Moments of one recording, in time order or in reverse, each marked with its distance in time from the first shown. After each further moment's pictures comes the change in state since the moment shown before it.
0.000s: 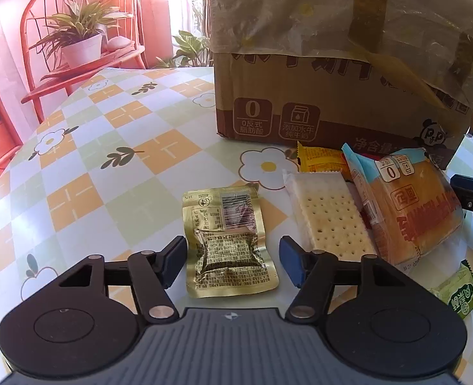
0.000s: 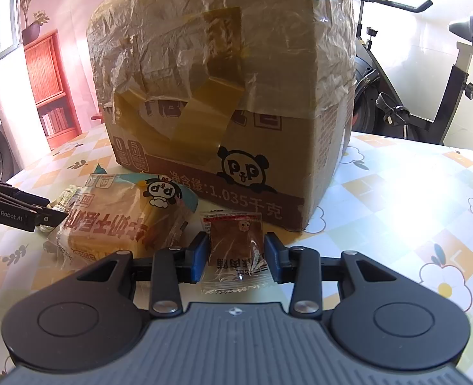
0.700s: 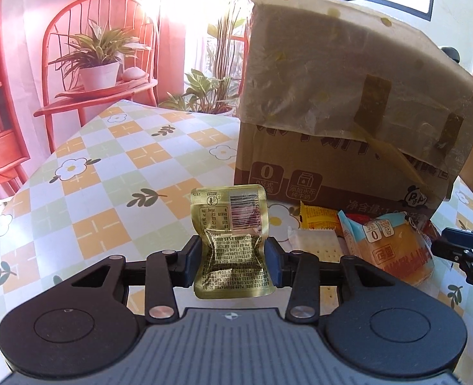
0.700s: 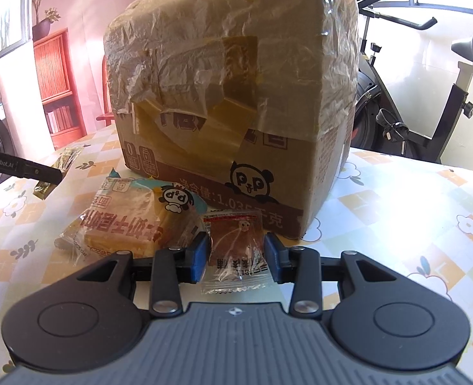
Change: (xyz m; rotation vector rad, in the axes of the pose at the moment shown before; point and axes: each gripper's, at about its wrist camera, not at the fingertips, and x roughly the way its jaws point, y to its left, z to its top) left arm -0.037 0.024 0.014 -0.084 -0.160 -0.029; right arm -0.025 0.010 0.002 -0.049 -0.032 -0.006
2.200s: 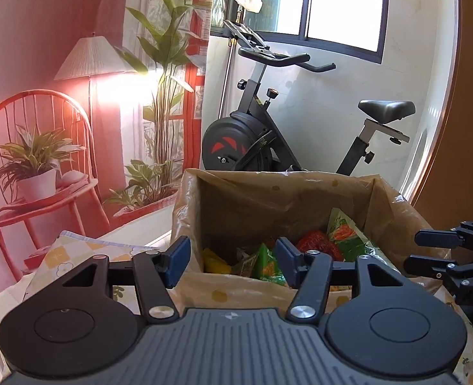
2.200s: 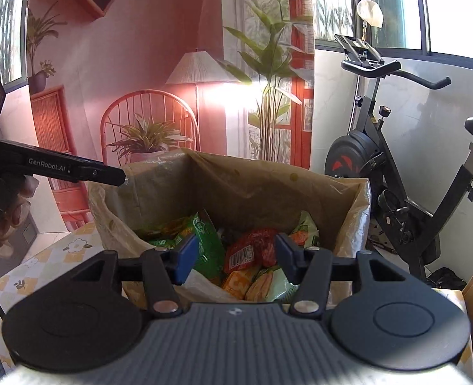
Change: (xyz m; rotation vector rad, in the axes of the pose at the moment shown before) left arm 0.004 -0.039 0.198 0.123 -0.143 -0.182; right arm -0.011 -0.016 0.201 -0.026 -0.094 0.025
